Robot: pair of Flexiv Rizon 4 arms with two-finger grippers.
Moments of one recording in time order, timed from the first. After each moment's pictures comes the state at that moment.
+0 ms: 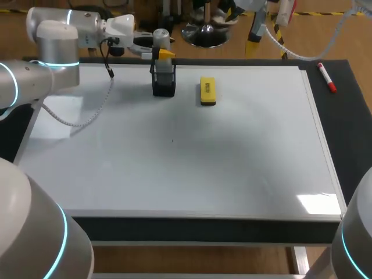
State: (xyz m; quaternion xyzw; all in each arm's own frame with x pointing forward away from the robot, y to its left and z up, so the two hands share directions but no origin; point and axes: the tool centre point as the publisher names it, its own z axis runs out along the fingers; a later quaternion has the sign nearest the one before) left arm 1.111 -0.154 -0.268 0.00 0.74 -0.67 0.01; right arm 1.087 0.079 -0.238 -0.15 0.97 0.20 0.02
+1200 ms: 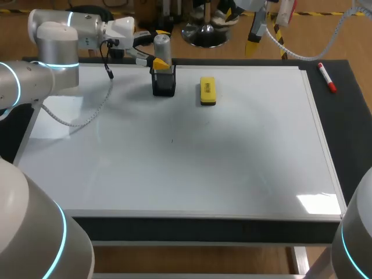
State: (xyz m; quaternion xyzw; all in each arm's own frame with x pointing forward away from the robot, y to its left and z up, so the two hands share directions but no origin) left arm 1.110 -0.152 -0.274 0.00 0.74 -0.67 -0.01; right arm 1.087 0.078 -0.238 -0.15 0.97 0.20 0.02
